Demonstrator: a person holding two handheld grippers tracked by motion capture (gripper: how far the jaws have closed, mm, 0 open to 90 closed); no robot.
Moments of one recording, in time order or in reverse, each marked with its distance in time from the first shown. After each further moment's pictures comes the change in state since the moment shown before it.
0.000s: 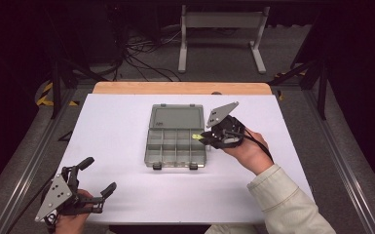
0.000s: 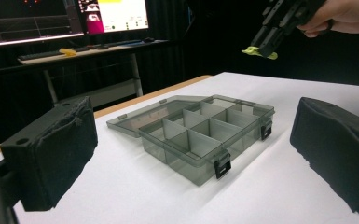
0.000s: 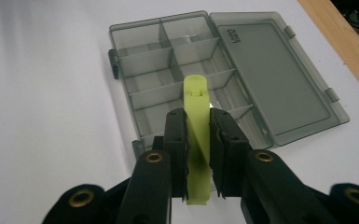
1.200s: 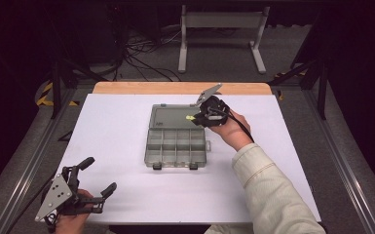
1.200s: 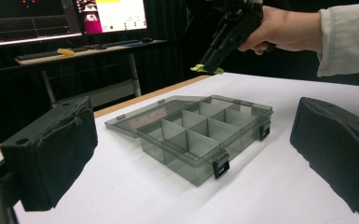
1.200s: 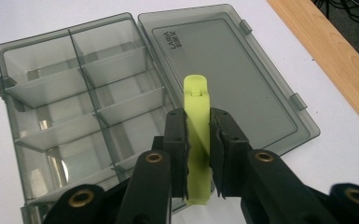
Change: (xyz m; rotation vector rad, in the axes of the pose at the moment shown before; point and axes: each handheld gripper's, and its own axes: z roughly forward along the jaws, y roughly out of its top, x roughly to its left) left arm 0.000 0.000 0.000 0.000 -0.007 -0.001; right arm -0.068 0.013 0.060 0.026 -0.046 0.087
